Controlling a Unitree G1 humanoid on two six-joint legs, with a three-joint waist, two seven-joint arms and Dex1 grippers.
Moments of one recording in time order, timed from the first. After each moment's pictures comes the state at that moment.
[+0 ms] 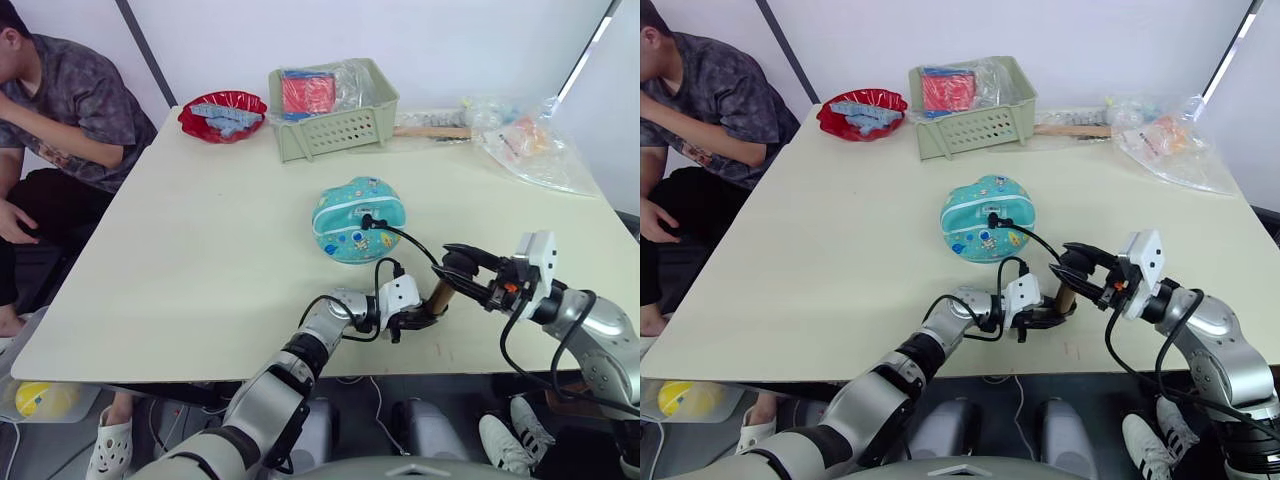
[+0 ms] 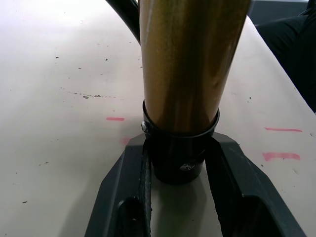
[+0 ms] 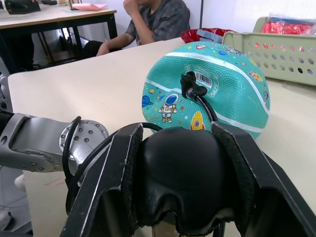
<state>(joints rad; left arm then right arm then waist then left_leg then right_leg) -0.62 -0.01 -0.40 0.96 0.11 -0.31 -0.94 -0.04 -0.65 -0.07 -0.36 0.65 0.33 0.81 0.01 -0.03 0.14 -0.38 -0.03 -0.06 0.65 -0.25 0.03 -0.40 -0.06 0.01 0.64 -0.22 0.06</state>
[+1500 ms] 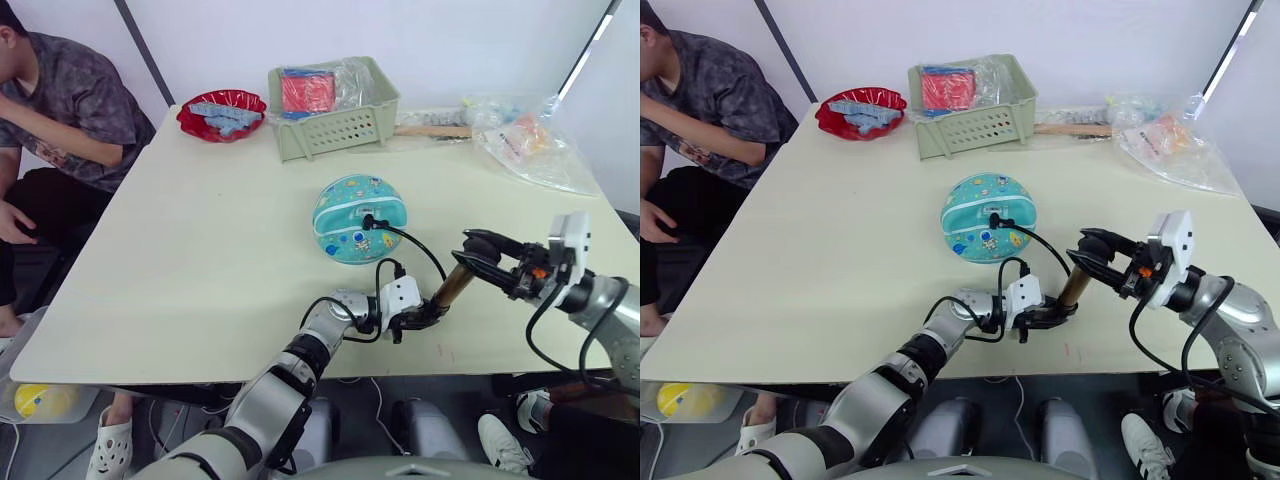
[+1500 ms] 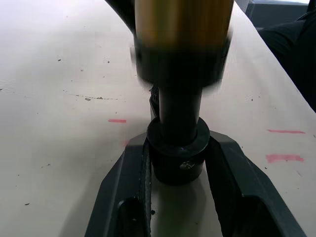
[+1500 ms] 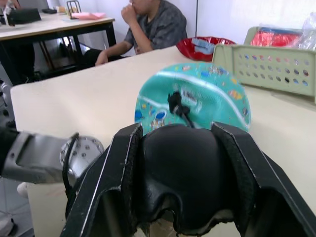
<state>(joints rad) -0.62 -0.02 -0.39 0.98 0.12 -0.34 -0.93 -0.03 -0.68 -0.13 -0.34 0.69 0.33 0.84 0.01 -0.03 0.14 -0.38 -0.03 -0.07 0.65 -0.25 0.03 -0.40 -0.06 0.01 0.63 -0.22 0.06</state>
